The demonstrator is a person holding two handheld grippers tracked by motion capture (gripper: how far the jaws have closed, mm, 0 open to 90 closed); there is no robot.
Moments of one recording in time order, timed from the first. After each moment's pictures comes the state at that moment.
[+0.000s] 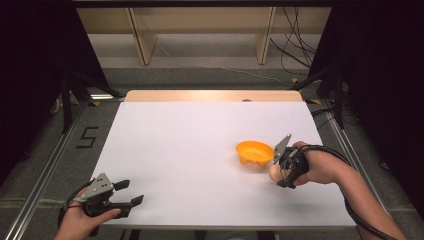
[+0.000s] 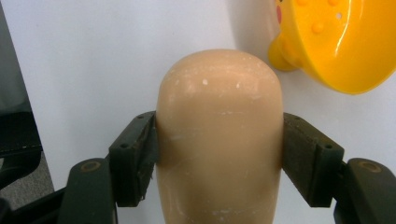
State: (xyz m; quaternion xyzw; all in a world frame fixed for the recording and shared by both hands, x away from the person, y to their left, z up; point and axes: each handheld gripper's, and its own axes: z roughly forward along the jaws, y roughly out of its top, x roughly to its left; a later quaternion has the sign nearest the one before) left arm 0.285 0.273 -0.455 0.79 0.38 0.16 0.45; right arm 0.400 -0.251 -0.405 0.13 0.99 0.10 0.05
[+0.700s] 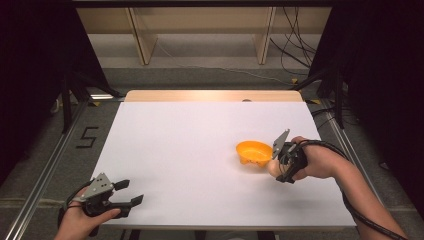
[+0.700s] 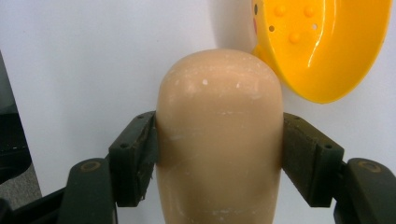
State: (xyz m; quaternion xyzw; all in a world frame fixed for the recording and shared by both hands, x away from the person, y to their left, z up) left arm 0.286 0.273 -0.455 0.79 0.37 0.16 0.45; right arm 0.412 -0.249 -0.399 0.12 0.99 0.10 0.05
